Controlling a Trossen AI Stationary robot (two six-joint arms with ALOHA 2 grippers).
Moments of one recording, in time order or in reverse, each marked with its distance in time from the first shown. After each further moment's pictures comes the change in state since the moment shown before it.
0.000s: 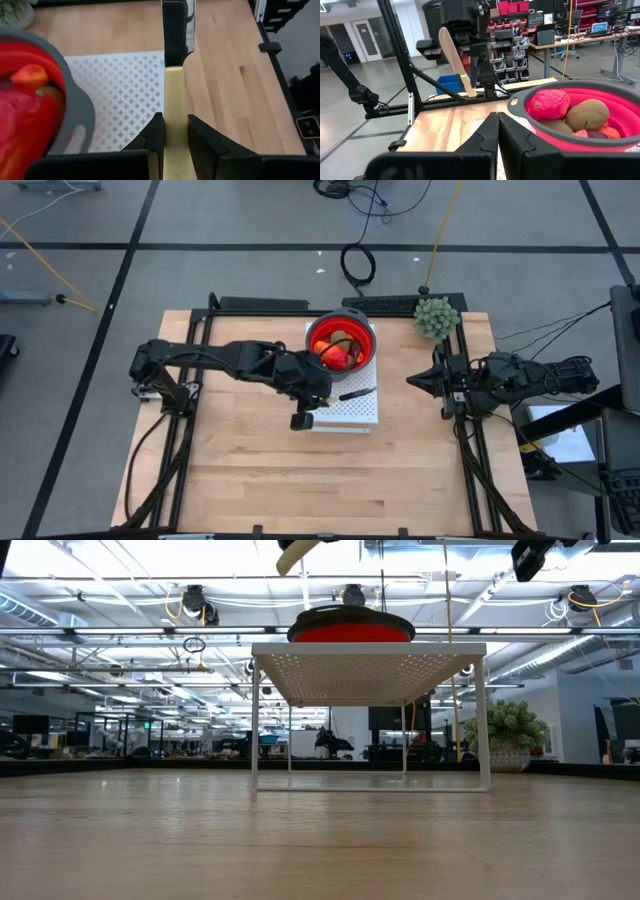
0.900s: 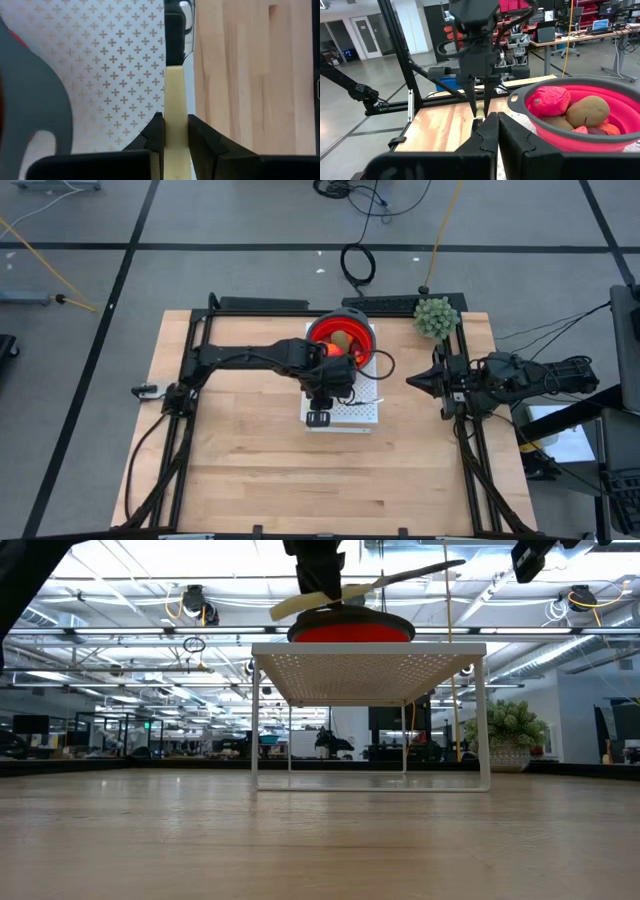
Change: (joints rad) left arm 0.064 0.370 0.424 -0.450 0.082 0.019; right arm 0.000 0.000 0.000 -0.014 -0.004 0.000
